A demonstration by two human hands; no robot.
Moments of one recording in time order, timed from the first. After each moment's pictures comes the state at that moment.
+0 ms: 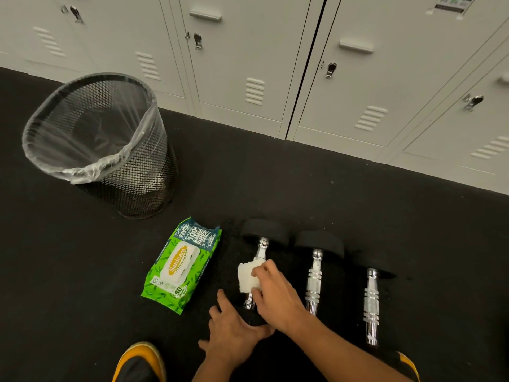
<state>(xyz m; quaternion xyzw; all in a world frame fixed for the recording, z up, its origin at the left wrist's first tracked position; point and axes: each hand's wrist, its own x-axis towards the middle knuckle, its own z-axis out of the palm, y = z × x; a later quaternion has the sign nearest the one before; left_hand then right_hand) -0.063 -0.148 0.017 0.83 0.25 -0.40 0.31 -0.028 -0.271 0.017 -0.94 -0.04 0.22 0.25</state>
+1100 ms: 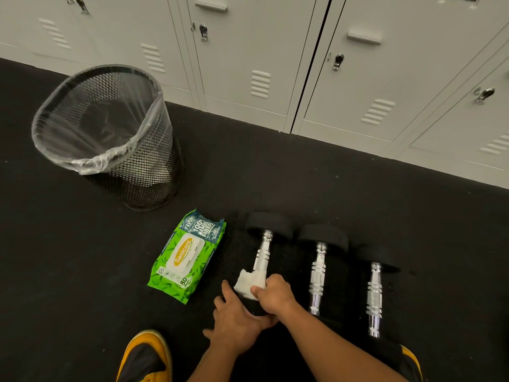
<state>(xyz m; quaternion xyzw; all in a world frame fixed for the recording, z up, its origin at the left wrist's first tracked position) -0.065 -0.147 0.014 0.83 0.25 -0.40 0.31 -0.027 -0.253 -0.017 -0.82 0.28 0.36 0.35</state>
